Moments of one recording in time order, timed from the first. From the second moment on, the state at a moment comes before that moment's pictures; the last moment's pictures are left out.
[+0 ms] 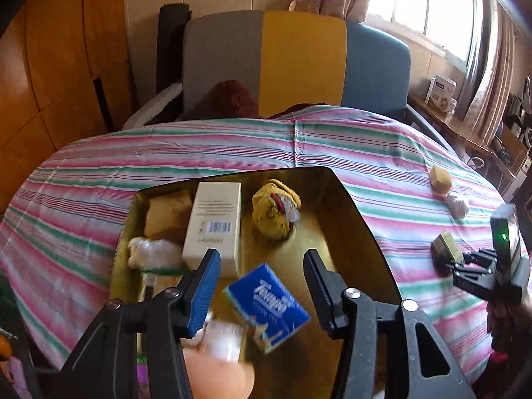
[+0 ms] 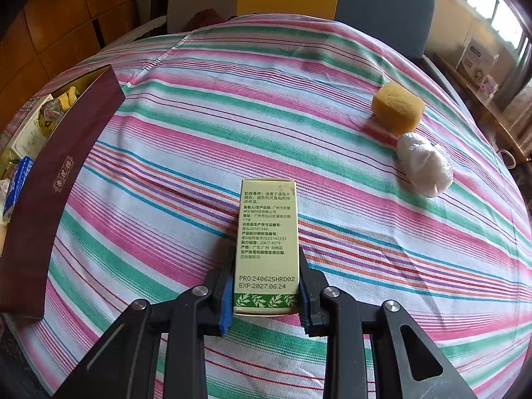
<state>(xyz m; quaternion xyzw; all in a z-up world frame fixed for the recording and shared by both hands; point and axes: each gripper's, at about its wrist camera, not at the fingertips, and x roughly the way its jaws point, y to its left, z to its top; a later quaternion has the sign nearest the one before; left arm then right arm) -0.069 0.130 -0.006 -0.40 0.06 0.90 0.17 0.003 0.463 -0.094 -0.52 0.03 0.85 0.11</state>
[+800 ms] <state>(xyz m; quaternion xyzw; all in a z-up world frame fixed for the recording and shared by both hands) -0.033 0.099 -0.016 -0.41 0.06 0.90 0.16 0.007 0.447 -0.095 -0.50 0.00 0.86 0.13</state>
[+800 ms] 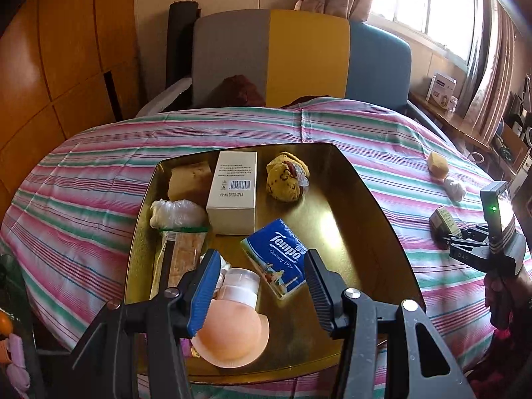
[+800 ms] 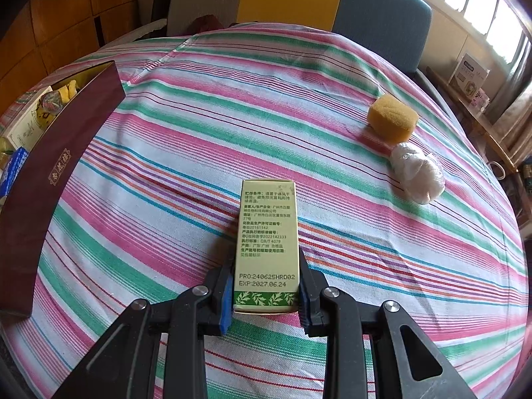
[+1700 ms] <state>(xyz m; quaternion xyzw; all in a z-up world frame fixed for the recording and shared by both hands) -0.033 0.054 -0.022 -0.41 0.02 0.90 0.15 -0.049 0.307 0.001 -0.45 -0.03 0.89 -0.02</state>
